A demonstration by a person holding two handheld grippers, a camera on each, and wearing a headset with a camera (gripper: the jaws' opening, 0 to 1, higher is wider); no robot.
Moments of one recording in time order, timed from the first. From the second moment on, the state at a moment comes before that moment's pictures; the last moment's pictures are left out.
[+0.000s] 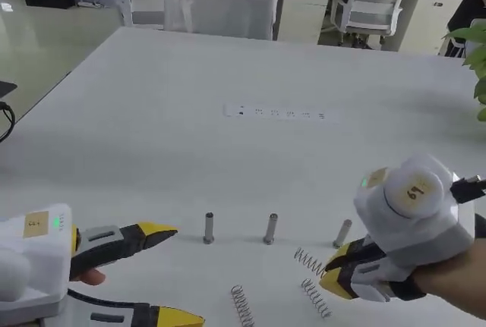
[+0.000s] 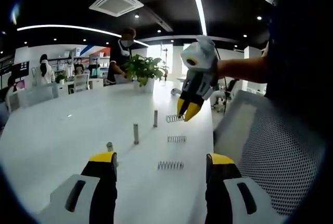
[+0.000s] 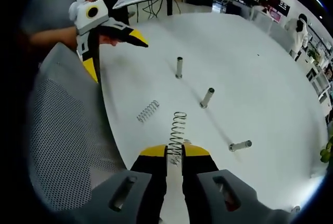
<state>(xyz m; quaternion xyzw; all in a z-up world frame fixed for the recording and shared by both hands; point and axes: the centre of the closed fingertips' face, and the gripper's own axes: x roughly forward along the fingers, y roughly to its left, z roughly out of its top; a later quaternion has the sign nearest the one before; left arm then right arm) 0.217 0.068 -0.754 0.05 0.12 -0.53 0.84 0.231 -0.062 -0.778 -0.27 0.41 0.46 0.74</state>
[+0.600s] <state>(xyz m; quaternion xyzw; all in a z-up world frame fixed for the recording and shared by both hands) 0.213 0.044 -0.748 0.06 0.12 -0.58 0.80 0.218 -0.020 -0.766 -0.32 0.38 0.53 0.68</state>
